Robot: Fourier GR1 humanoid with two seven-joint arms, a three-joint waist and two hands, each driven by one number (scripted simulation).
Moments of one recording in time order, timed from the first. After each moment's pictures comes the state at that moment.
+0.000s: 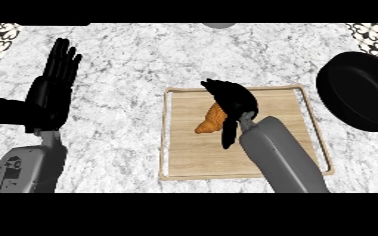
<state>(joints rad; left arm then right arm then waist) -0.26 0.21 0.08 -1.54 0.15 0.12 0.03 -0.57 -0.08 0.38 -1.19 0.81 0.43 0.36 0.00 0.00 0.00</state>
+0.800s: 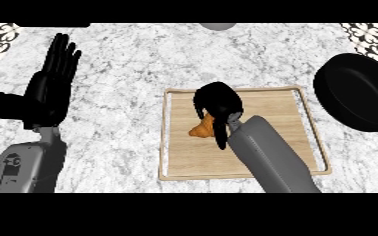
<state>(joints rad) -0.29 0.21 0.09 -1.56 0.13 0.12 0.08 -0.62 -0.04 0.44 -1.10 0.95 0.32 0.18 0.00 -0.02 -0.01</state>
